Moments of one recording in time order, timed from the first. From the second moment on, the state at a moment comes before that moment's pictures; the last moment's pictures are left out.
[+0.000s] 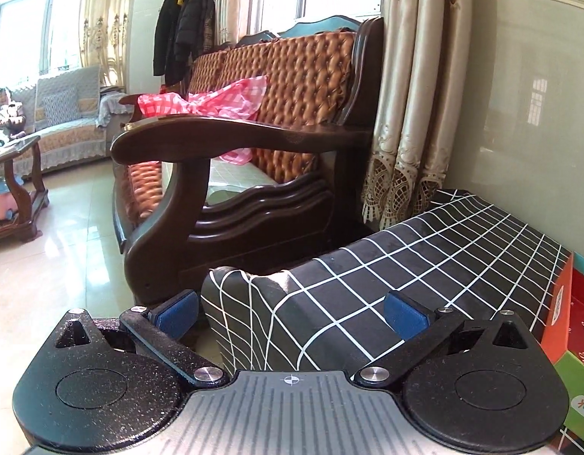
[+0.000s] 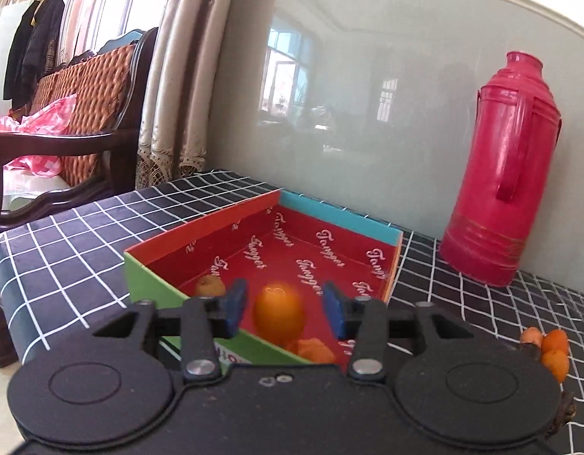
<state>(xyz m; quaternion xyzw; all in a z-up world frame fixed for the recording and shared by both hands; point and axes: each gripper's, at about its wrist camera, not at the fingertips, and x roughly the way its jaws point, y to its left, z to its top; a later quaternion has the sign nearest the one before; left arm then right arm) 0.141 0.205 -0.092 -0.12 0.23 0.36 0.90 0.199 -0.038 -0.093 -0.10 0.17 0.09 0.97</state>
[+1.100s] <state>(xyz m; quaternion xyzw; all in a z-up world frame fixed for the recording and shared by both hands) 0.164 -0.059 -0.074 0.02 0.17 -0.03 0.98 0.123 -0.269 -0.060 0.00 0.07 -0.38 0.92</state>
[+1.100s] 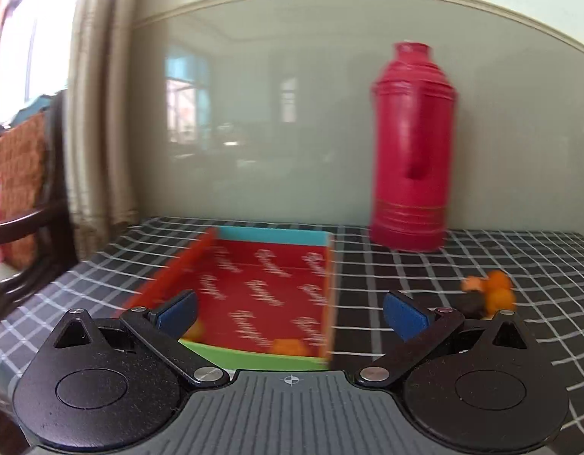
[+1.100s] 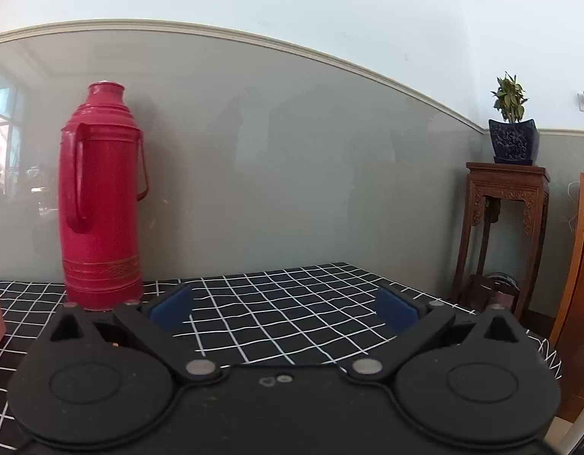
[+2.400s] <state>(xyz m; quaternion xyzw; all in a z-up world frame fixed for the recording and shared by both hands) 0.179 -0.247 -0.130 0.10 0.25 -0.18 0.95 0.076 -0.328 -0.071 0.01 0.07 -0.43 0.90</state>
